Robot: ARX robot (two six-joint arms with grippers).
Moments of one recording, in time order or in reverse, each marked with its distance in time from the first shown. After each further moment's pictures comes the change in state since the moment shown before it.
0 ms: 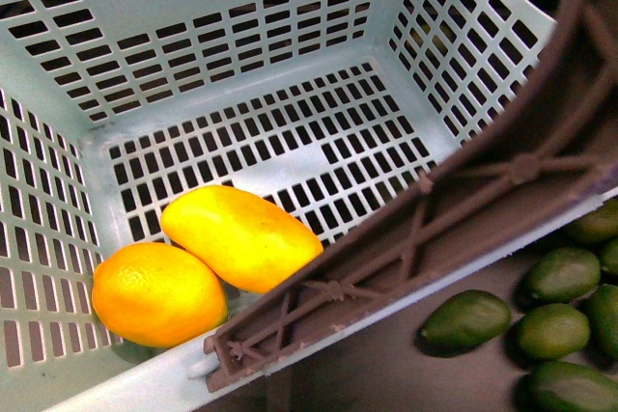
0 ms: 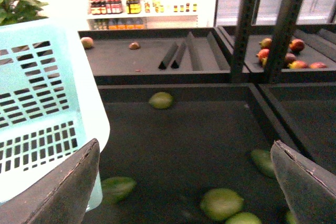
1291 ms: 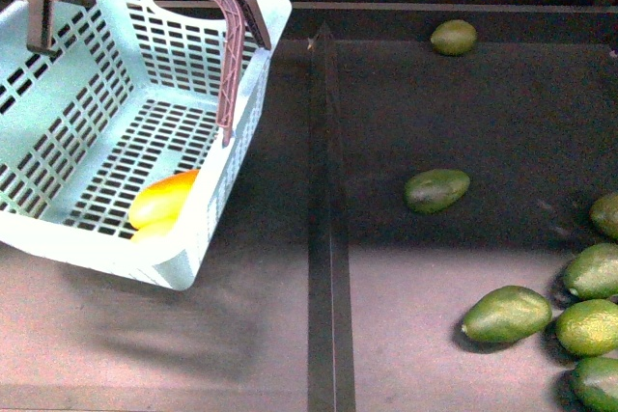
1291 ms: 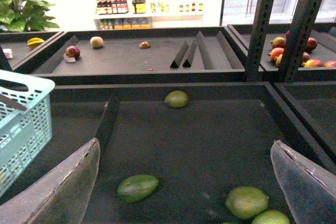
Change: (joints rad) left arm 0.393 0.595 0.152 0.354 -0.505 -0.415; right arm -0.002 0.000 -0.001 0.000 0.004 -0.001
